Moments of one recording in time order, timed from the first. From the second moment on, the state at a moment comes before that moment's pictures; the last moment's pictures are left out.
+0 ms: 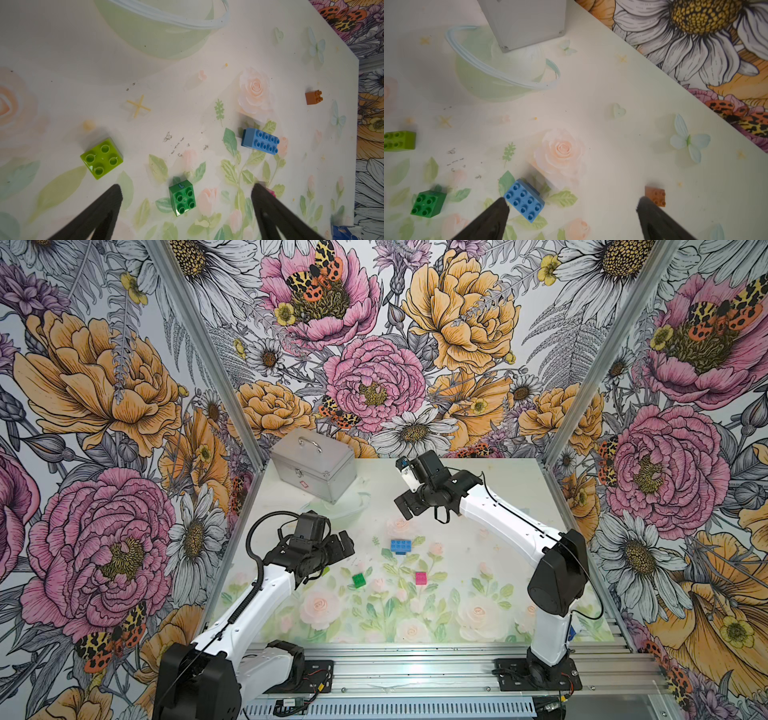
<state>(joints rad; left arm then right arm) -0.29 1.13 0.76 -0.58 0.07 -0.67 0.65 1.88 1.71 -0.79 0.13 0.00</state>
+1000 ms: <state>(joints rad) -0.39 1.43 0.67 -0.03 0.29 -0.83 0.90 1.67 1.00 -0.49 0.19 0.92</state>
